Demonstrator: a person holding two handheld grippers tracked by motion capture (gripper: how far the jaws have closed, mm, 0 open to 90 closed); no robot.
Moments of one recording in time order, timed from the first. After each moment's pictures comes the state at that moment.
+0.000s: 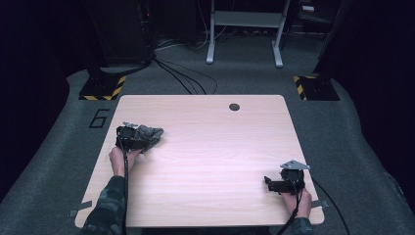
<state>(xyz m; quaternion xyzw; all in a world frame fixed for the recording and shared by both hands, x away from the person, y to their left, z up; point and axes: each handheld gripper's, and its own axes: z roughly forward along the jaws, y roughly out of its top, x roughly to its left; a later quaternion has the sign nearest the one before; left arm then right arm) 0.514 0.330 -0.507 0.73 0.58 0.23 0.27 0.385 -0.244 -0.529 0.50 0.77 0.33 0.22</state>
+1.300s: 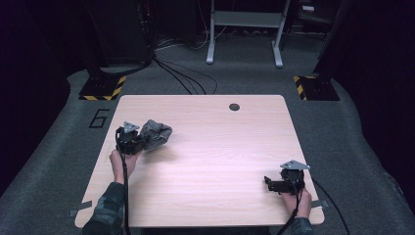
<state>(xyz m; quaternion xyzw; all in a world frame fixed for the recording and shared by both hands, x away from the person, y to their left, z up) 0.469 0.303 -0.460 0.74 0.51 0.25 0.36 0.385 -0.244 -0.529 0.50 0.77 0.33 0.22</state>
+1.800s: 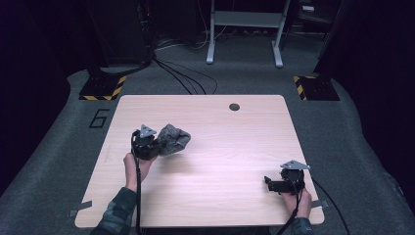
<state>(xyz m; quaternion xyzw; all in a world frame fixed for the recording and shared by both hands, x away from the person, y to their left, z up) 0.448 0.246 -0.450 0.78 0.45 0.21 0.39 0.385 -0.244 -0.529 0.50 0.77 0.33 0.22</state>
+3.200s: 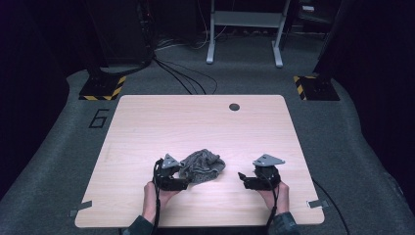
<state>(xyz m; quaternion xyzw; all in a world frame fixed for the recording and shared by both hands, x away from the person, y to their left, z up) 0.375 0.186 -0.491 0.81 0.42 0.13 0.40 0.374 -0.148 -0.473 0.39 0.81 0.39 0.20</state>
